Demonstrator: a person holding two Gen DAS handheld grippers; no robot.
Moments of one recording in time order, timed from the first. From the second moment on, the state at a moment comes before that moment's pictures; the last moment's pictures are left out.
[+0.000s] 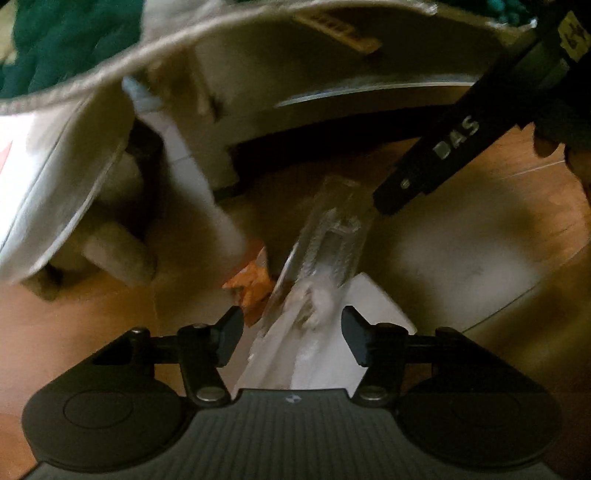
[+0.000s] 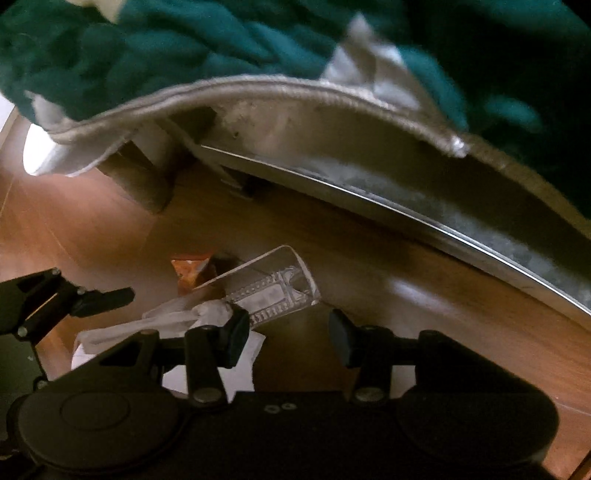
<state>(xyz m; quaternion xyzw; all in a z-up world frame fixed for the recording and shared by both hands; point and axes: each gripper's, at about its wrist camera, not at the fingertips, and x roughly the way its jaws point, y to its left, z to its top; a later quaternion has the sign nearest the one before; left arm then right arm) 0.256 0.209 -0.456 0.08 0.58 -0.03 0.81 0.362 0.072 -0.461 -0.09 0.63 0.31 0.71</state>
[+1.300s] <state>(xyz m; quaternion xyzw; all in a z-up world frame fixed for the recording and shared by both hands) 0.257 0.221 -0.422 -0.01 0.58 -0.05 0.81 0.368 0.091 -0.525 -0.14 0.65 0.24 0.71</state>
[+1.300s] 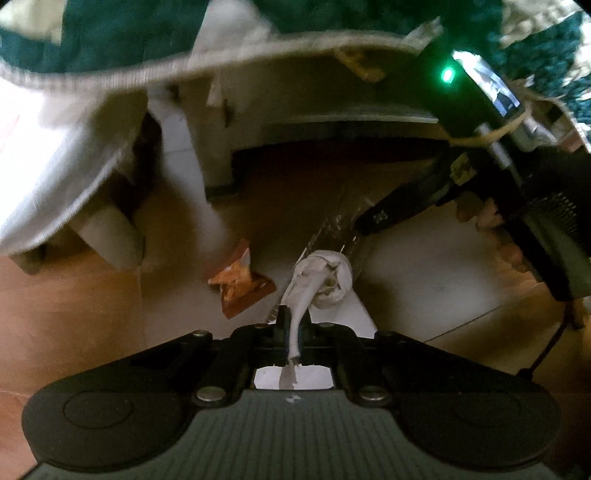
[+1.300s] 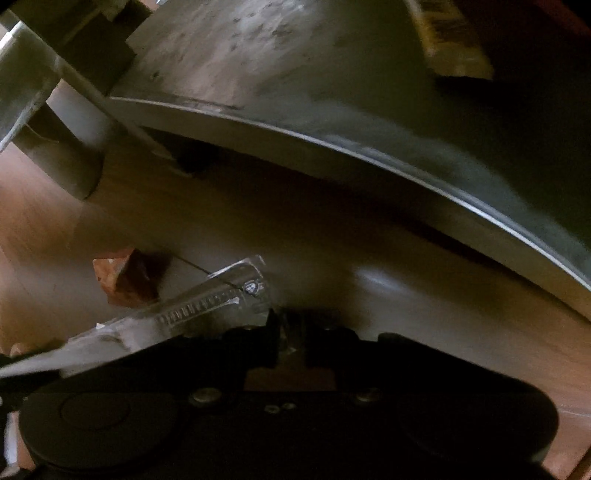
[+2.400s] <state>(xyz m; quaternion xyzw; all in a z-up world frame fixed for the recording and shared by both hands) 0.178 0.094 -0.062 0.06 0.37 -0.06 0.92 0.260 -0.140 -0.114 -0.05 0.47 0.21 0.86</state>
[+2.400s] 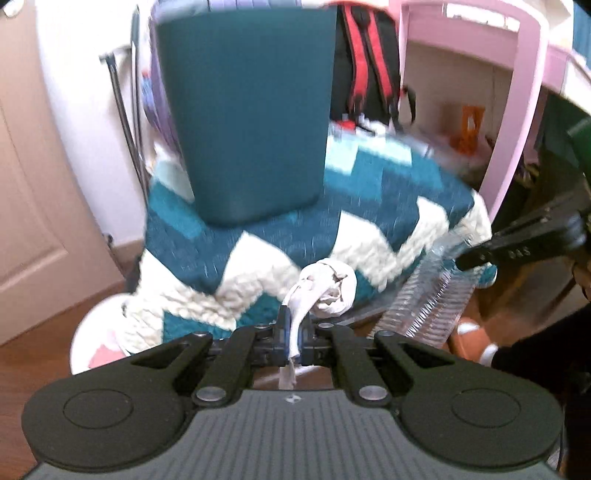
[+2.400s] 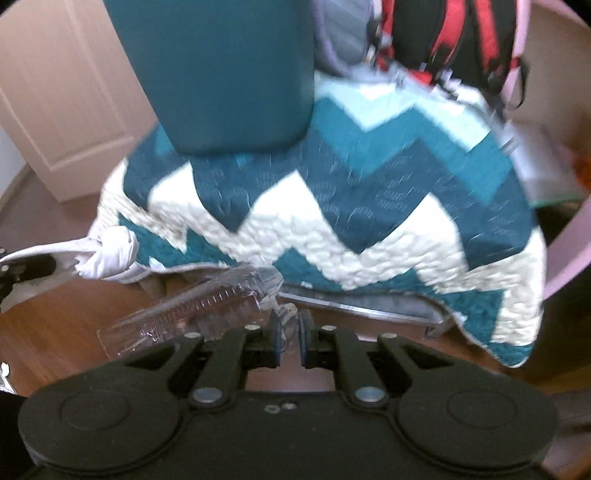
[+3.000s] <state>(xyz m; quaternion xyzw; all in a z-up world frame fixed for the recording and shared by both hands) 0.188 0.064 0.124 0.08 0.24 -0.01 0.97 0.275 -0.160 0.105 -0.06 0.27 0.18 0.95</state>
